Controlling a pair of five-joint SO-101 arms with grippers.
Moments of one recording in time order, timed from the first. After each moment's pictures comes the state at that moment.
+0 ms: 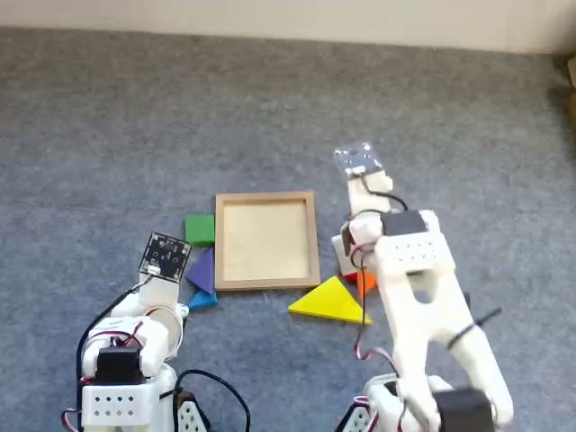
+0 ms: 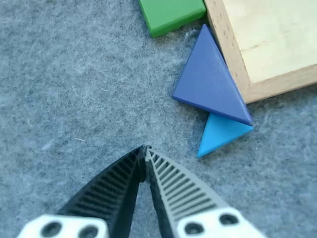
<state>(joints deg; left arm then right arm) -7.6 -102.2 96.0 74.4 -11.2 -16.3 -21.0 40.1 61.8 13.7</state>
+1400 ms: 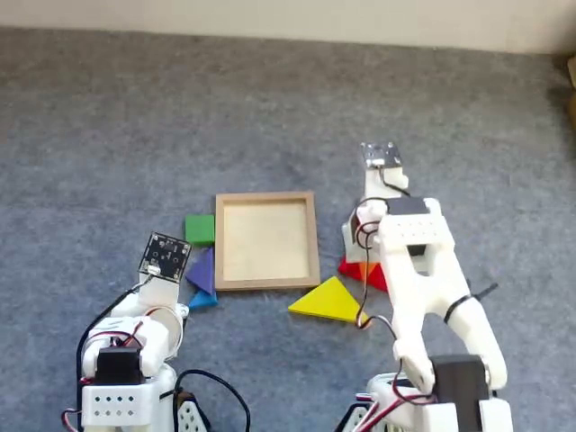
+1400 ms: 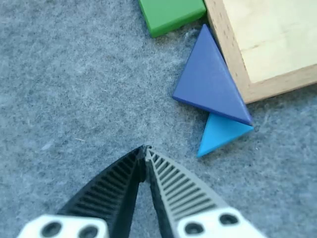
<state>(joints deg) -7.6 -102.2 96.0 74.4 -11.2 -12.0 -13.2 36.8 59.0 5.8</state>
